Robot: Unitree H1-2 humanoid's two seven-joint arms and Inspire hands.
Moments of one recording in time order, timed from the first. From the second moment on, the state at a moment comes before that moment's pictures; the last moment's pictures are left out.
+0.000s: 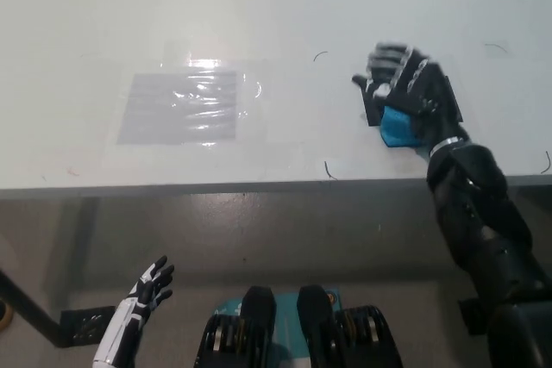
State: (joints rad) left_arm 0.02 0.17 -0.01 0.28 -0.01 -0.31 -0.13; right_arm -0.90 -0.07 -0.18 1.05 0.25 -0.32 0.16
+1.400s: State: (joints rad) left_arm -0.06 0.17 -0.01 0.29 -0.01 -0.29 -0.13; right_arm 0.05 -0.02 0.09 -0.17 0.28 -0.20 0.18
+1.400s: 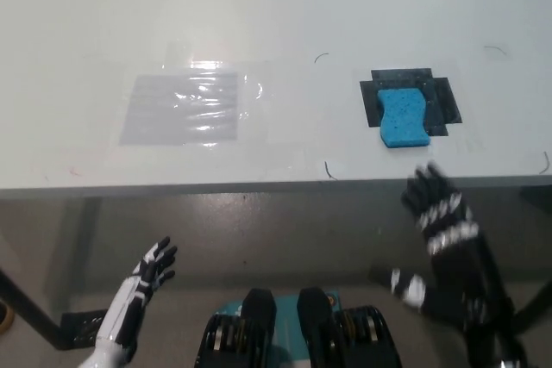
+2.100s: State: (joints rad) left_arm 0.01 0.18 -0.01 0.30 -0.01 -0.31 -0.13; right_arm 0.00 -0.03 0.02 0.16 0.33 -0.26 0.21
